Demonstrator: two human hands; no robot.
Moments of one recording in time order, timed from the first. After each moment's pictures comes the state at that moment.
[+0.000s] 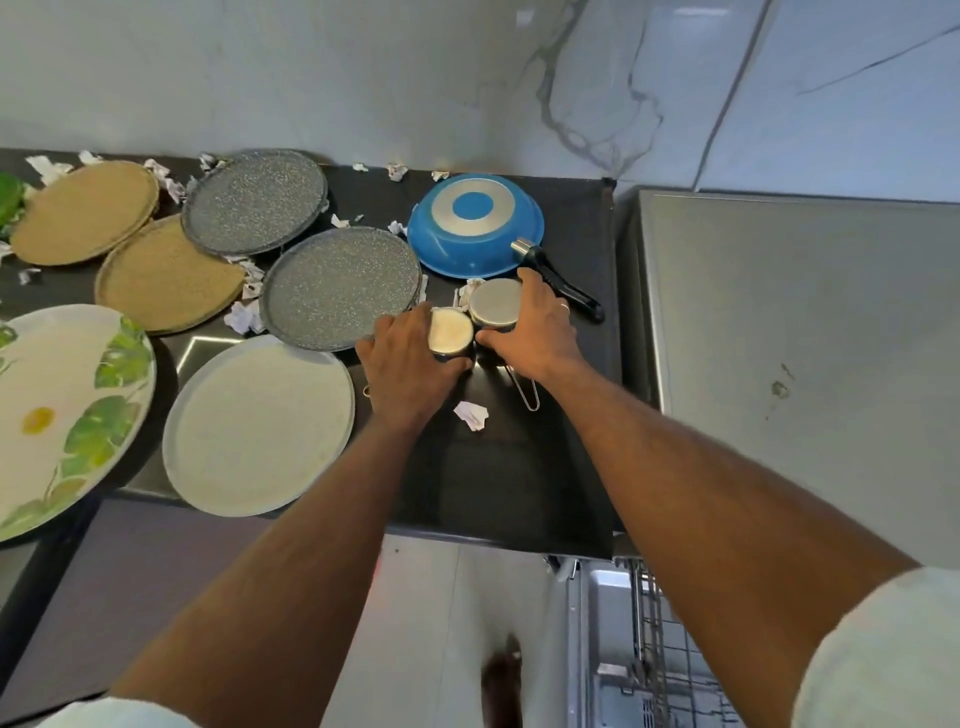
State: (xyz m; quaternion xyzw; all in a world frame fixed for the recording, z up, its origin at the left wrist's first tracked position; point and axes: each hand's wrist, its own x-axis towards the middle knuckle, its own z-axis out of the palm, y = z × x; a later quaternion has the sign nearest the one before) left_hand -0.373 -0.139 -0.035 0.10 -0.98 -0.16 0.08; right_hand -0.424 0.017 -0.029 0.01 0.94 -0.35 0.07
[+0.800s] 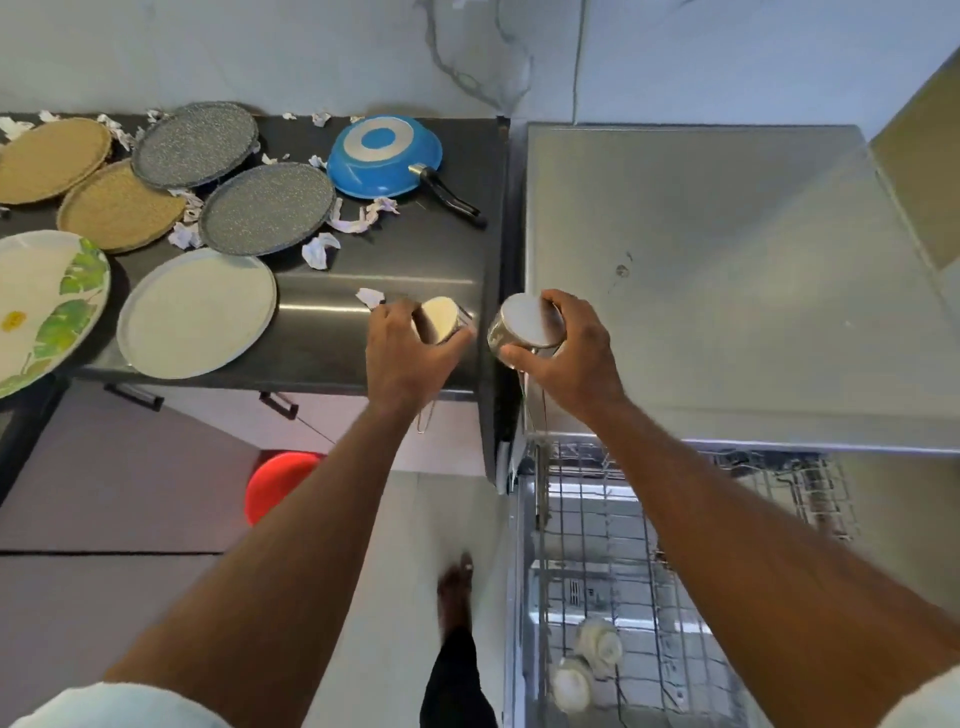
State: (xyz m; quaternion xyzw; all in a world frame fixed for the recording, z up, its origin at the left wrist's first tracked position) left_hand -0.200 0.005 -0.006 0.10 -0.92 -0.36 0.10; right_hand -0.203 0.208 -0.022 -0.03 0.90 -0.44 -0.08
